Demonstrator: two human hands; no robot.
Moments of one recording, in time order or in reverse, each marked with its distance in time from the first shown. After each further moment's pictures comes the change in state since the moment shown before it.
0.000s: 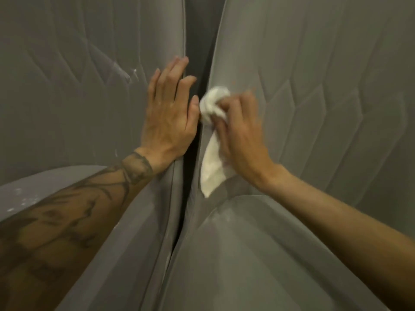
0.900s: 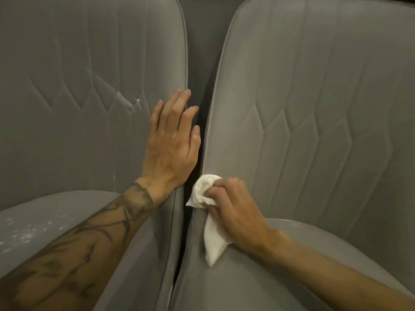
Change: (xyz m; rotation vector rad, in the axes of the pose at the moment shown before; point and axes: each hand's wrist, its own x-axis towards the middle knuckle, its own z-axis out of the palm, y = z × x) left_hand -0.002 -0.003 -0.001 0.010 -0.021 0.008; right_hand -0.074 -0.017 0.003 -0.048 -0.211 -0.277
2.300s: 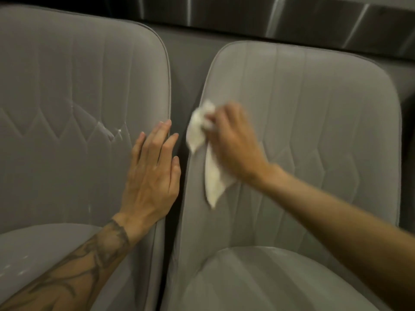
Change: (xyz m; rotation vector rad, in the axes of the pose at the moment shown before) left_hand 0.002 0.001 -0.001 -0.029 -0.006 -0.023; right_hand 0.137 0.095 -0.051 -0.285 0.193 0.021
